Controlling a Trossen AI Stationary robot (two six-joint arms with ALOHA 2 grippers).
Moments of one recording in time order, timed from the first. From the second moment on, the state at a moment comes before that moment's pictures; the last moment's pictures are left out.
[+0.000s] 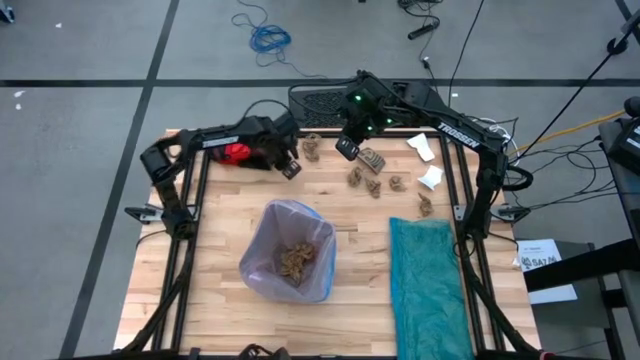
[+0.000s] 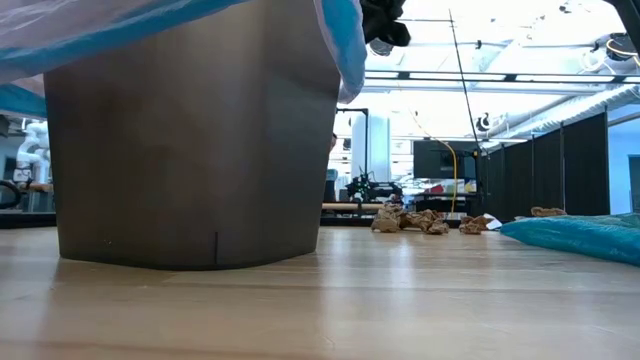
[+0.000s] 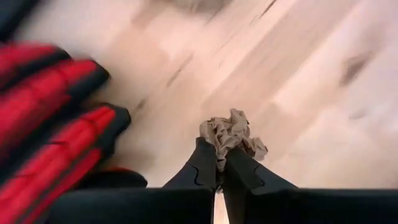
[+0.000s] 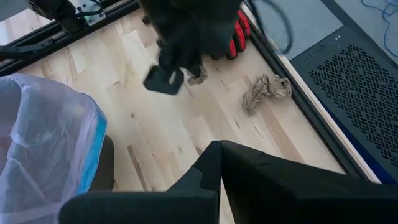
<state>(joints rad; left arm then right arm) 0.63 1.74 1.31 -0.83 0.12 -0.12 -0.40 1.83 2.17 -1.24 -0.06 0.15</state>
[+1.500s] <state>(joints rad) 0.17 1.35 1.63 -1.13 0.55 0.04 -0.47 1.82 2.17 -1.11 -0.19 -0.05</state>
